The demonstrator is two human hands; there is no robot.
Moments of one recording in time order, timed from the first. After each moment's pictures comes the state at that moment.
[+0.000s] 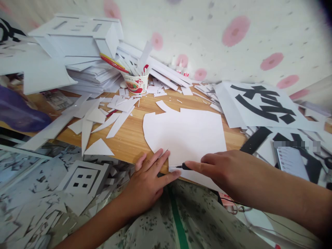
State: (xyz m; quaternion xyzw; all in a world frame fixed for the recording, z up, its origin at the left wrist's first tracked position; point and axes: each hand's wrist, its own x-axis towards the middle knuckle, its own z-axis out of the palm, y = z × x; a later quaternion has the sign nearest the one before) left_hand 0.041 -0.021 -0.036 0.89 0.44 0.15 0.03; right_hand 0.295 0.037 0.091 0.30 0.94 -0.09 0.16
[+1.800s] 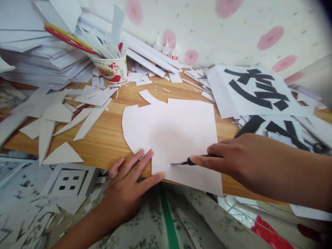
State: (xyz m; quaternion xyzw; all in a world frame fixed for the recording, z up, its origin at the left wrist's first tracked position) left_hand 0.047 -0.020 -0.042 0.85 0.46 0.25 0.02; right_hand 0.345 0.066 0.095 0.25 0.95 -0.04 0.16
